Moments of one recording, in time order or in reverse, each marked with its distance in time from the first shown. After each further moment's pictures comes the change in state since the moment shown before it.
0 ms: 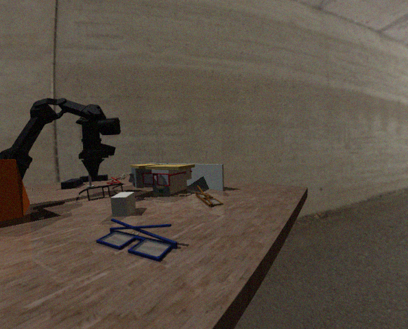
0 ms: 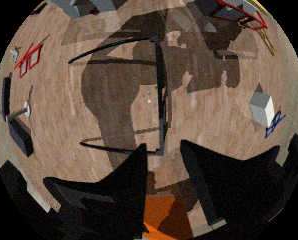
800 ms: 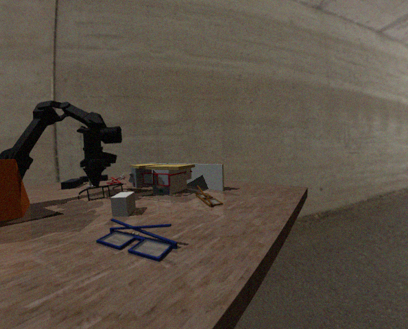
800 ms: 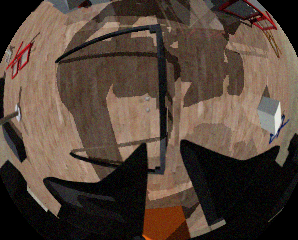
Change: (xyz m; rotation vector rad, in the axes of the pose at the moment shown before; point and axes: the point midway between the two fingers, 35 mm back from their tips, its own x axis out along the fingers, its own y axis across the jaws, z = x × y) arm 0.031 -0.002 0.003 -0.012 -0.001 -0.012
